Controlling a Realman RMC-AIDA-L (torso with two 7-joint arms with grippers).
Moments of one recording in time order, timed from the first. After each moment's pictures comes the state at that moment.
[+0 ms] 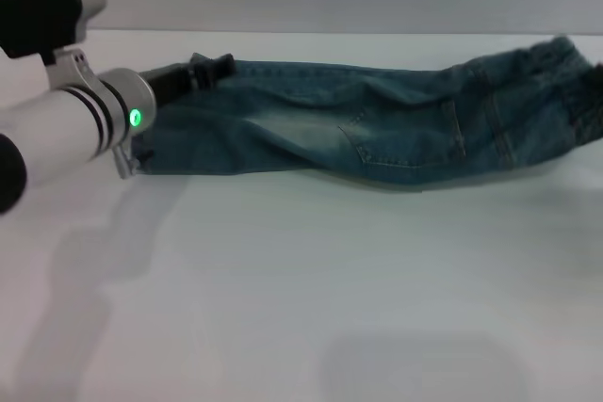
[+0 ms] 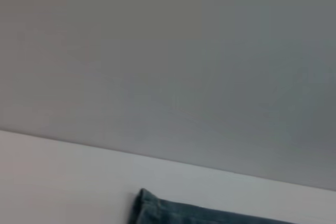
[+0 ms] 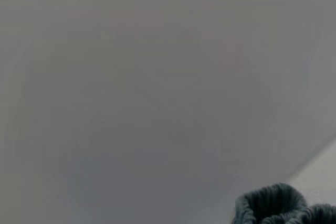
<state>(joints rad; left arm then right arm) -0.50 -2.07 1.72 0.90 -0.84 -0.21 0.10 0.43 2.05 -0.47 -0.41 -1.54 -1.18 1.78</state>
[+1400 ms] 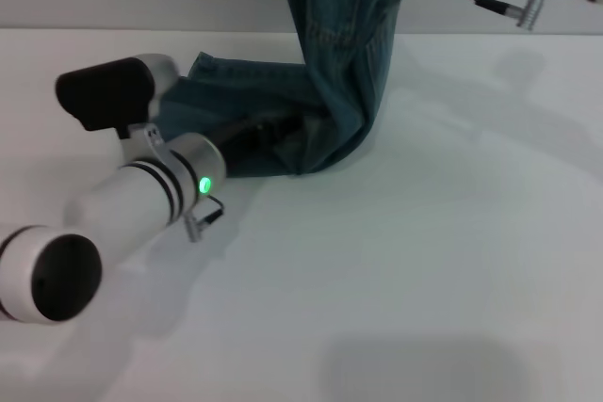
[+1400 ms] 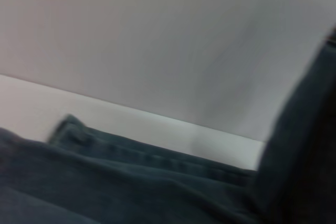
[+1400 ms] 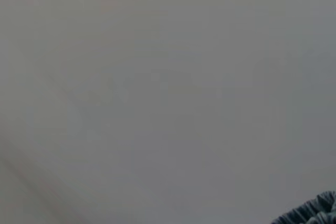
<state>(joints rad) -0.50 -2.07 2.13 0.82 -0.96 0.08 -0.09 0.87 2.06 -0.91 -0.61 -1.54 -1.07 2.06</state>
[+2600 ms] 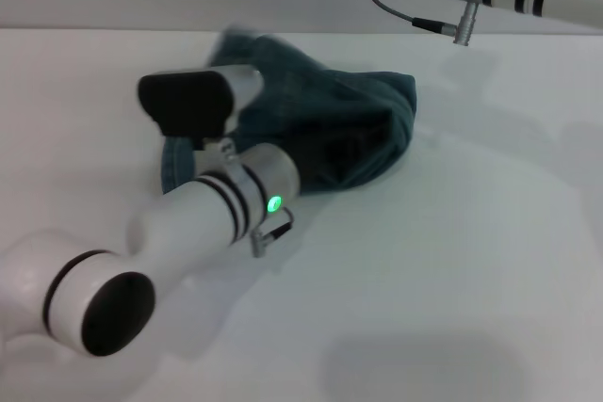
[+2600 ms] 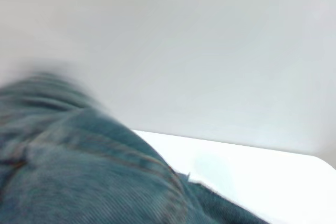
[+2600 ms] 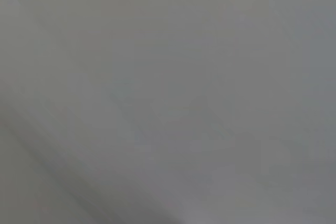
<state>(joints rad) -0.57 -2.08 2.37 0.83 -0.95 0.22 -0.21 0.97 2.08 -0.98 -0.47 -1.53 -0.99 1.99</state>
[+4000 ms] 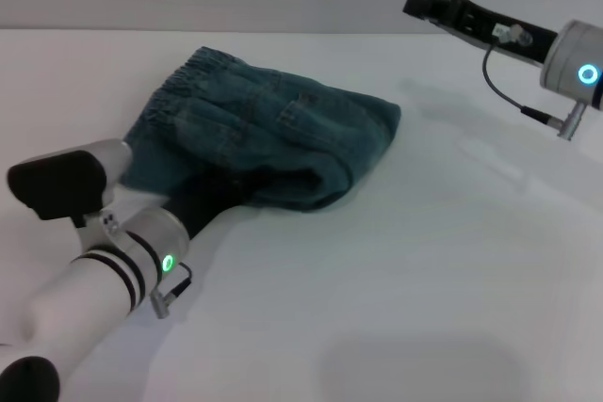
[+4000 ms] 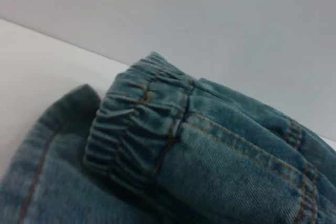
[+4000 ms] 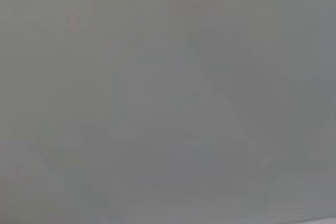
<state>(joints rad) -0.27 -2.06 2.25 0.88 -0.88 0.24 -0.16 0.68 2.07 -0.95 -0.51 -1.45 -1.00 1.91</state>
